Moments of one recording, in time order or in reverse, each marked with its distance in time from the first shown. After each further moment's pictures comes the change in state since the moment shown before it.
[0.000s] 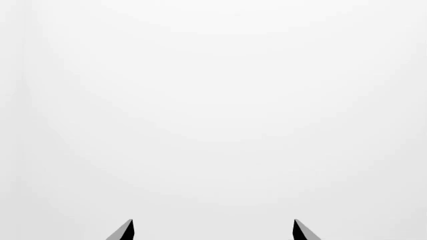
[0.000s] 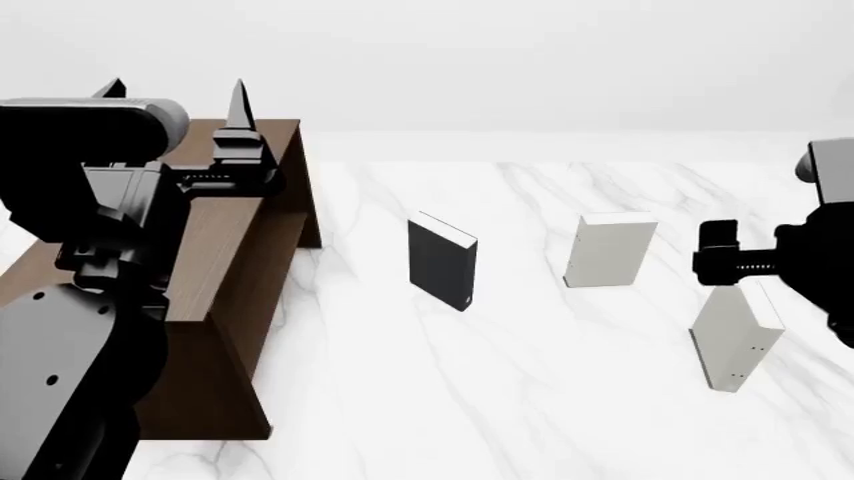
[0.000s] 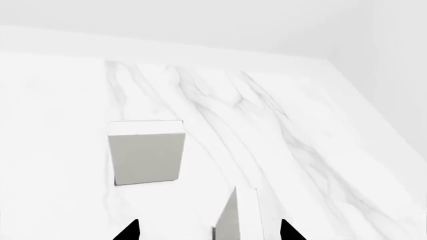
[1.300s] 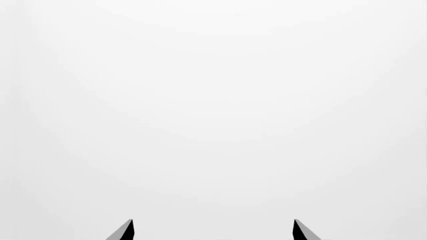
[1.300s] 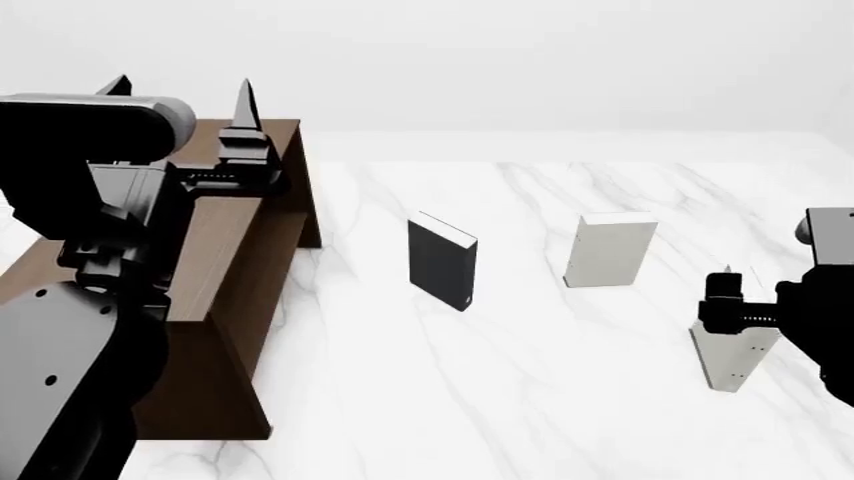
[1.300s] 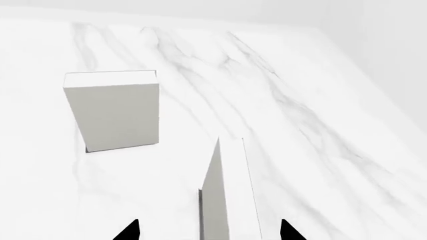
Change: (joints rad) left arm -0.011 -0.024 0.023 0.006 -0.032 -0.007 -0.021; right arm -0.209 0.020 0.026 0.062 -0.038 -0.159 -0.016
